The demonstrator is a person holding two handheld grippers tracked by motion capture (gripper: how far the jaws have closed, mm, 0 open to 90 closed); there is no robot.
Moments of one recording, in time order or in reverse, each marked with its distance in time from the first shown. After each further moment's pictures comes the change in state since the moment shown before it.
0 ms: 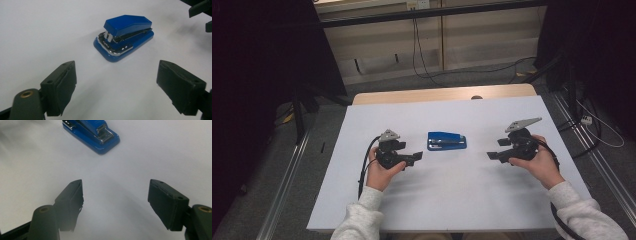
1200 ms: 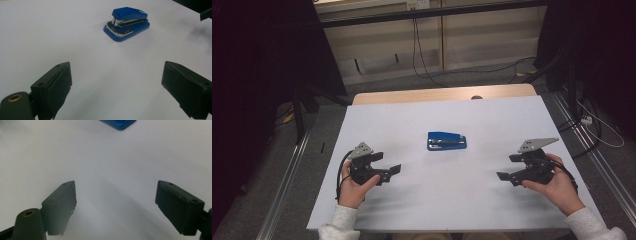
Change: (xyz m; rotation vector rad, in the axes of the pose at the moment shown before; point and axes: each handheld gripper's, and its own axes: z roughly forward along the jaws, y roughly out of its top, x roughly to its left) left arm 0.013 -0.037 -0.069 -0.046 0.024 -0.004; right arm 0.031 -0.042 -0.034 0.002 0.011 -0.001
